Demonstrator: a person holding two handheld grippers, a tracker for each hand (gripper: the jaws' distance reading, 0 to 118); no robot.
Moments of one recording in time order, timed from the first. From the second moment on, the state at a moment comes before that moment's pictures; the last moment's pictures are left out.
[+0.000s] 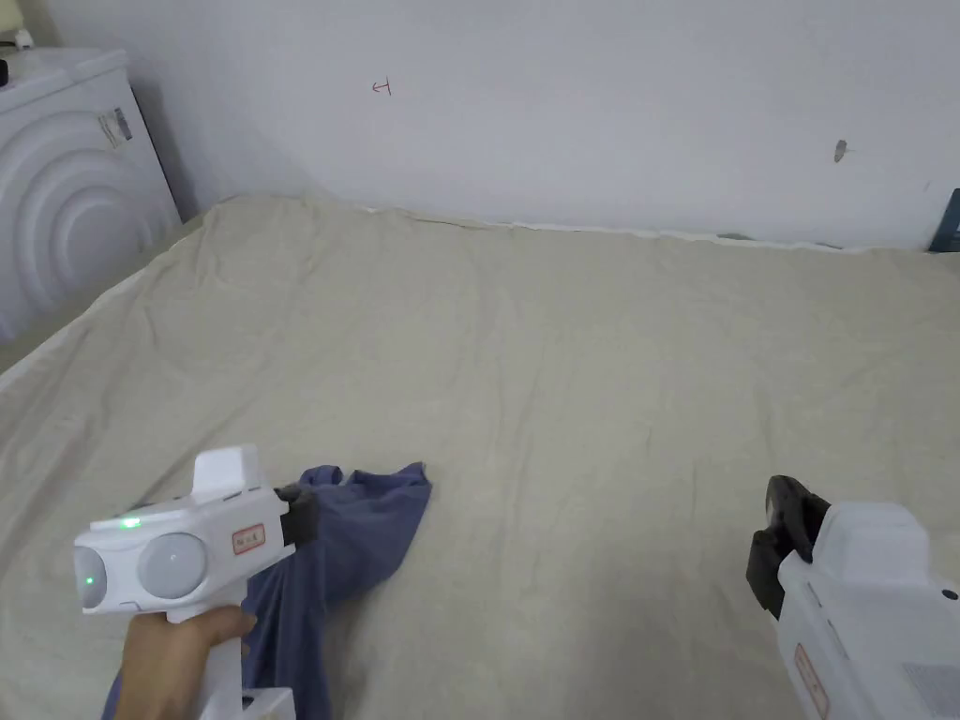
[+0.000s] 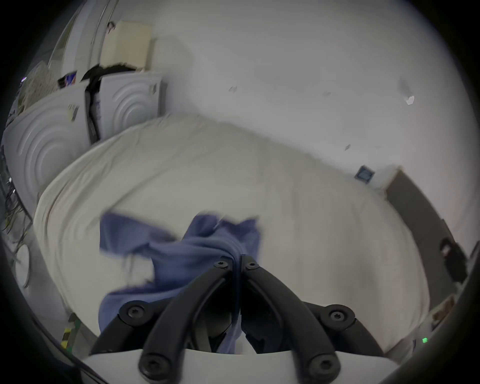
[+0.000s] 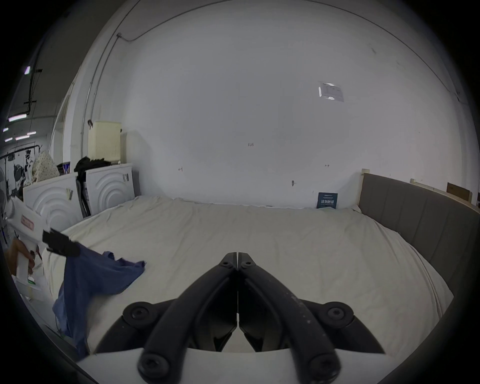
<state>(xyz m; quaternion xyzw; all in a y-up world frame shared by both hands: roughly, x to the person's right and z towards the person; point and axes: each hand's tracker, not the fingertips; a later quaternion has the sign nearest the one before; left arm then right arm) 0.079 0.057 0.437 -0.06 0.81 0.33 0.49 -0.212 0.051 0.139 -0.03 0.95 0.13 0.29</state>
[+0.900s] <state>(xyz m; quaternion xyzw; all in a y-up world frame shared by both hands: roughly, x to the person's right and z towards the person) -0.190 0.047 0.241 -0.19 0.57 0.30 0.74 -0.269 0.070 -0.048 -0.01 0.89 0.10 0.44</state>
